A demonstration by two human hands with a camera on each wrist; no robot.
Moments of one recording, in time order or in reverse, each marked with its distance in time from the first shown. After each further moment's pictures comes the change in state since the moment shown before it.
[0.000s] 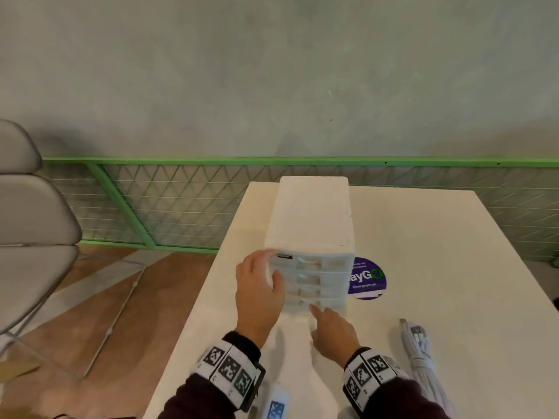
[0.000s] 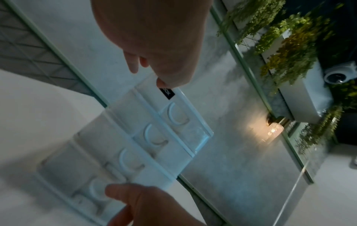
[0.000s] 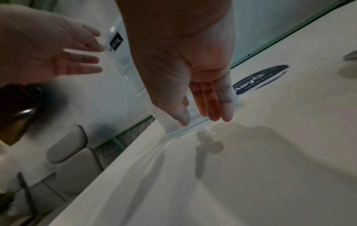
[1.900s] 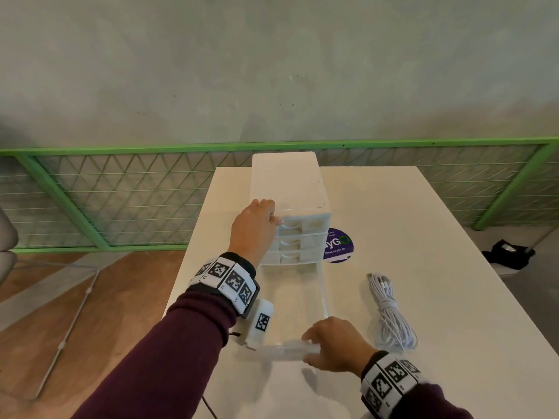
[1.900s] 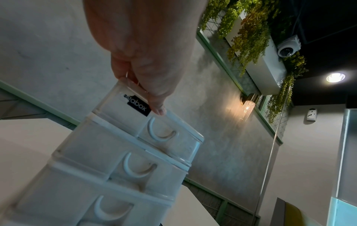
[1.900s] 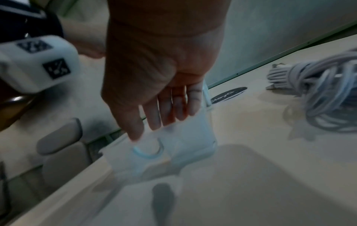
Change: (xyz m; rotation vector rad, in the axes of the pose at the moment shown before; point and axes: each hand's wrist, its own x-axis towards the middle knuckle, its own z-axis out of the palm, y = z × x) left_hand 0.051 0.034 -0.003 0.255 -0.319 0.201; right_hand -0.093 0.022 0.024 -0.136 0.034 -0.161
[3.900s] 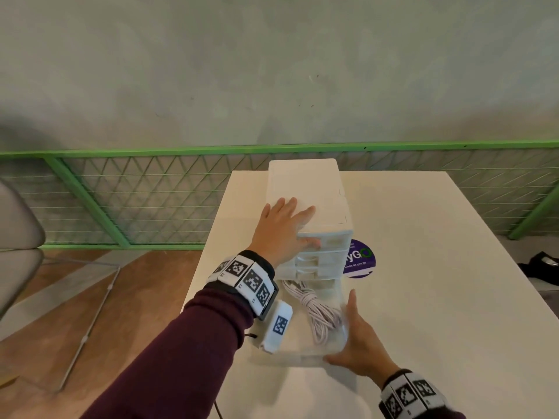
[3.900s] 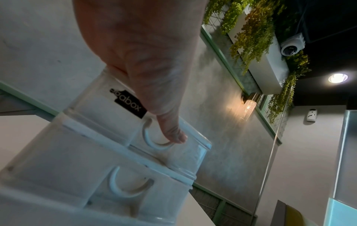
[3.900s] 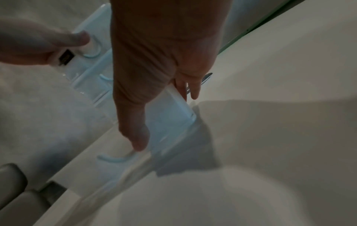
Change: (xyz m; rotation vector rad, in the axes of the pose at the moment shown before) left_hand 0.035 -0.003 0.003 0.233 -0.419 0.110; right_hand 0.040 0.035 0.009 0.579 0.138 0.147
